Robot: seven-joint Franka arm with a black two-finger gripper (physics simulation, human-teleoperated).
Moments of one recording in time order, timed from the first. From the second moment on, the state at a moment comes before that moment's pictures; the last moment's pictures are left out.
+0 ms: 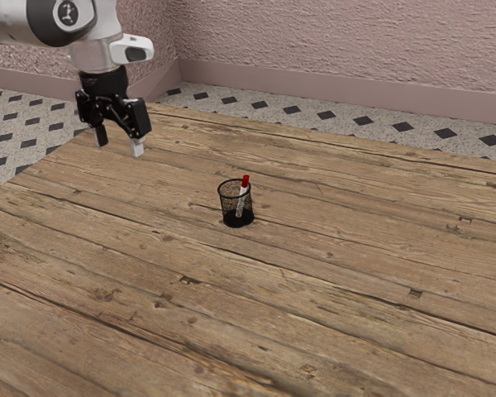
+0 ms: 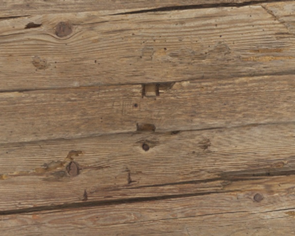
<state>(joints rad) -0.02 -0.03 0.04 -1.62 0.00 1.52 0.09</state>
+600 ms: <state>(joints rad) -0.04 0.62 0.05 -1.18 -0.02 1.82 0.09</state>
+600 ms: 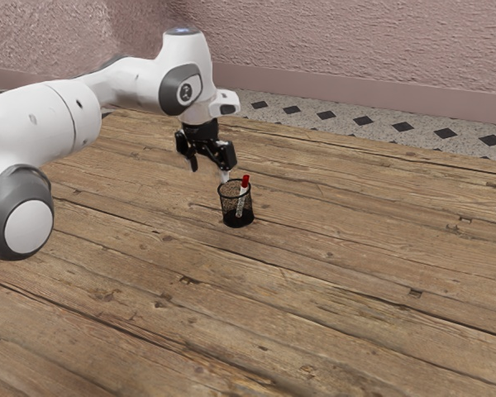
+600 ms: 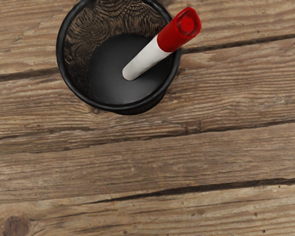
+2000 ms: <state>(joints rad) -0.08 0.85 0.05 -1.11 -0.02 2.29 0.18</state>
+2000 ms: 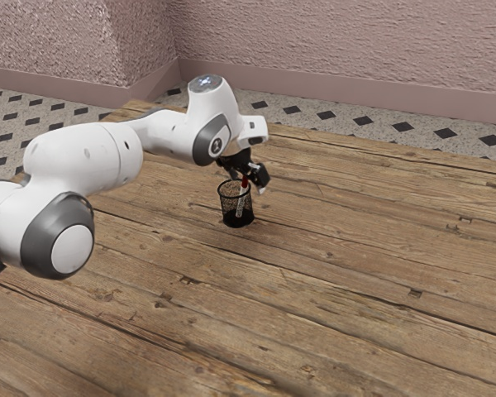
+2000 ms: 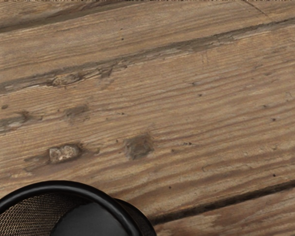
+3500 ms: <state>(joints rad) -0.07 0.46 0.09 -1.38 0.16 2.29 0.16</state>
